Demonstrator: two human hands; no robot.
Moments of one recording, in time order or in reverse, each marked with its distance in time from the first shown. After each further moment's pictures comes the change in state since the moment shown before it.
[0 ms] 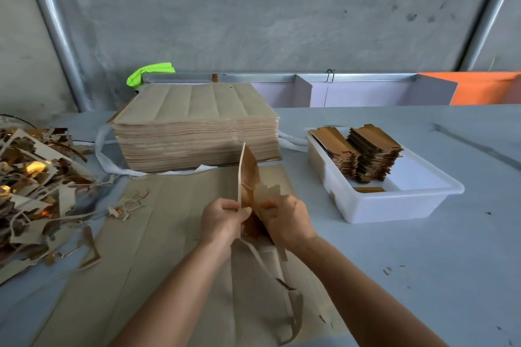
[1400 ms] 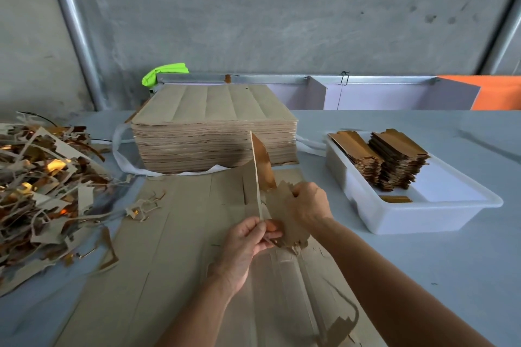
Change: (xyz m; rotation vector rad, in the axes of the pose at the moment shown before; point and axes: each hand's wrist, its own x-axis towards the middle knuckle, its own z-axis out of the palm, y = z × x) left_hand 0.012 -0.048 -0.011 -0.267 -0.405 0.136; right_hand 0.040 -0.014 -0.003 -0.018 0.102 0.053
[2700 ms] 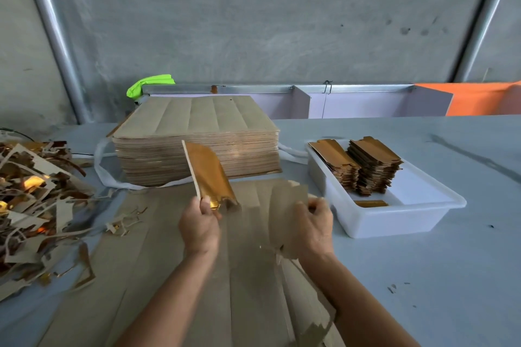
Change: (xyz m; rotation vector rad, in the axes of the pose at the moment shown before) left_hand 0.041 0.035 -0.013 0.449 0.691 0.232; right_hand -0.035 0.021 -0.014 0.796 0.263 0.204
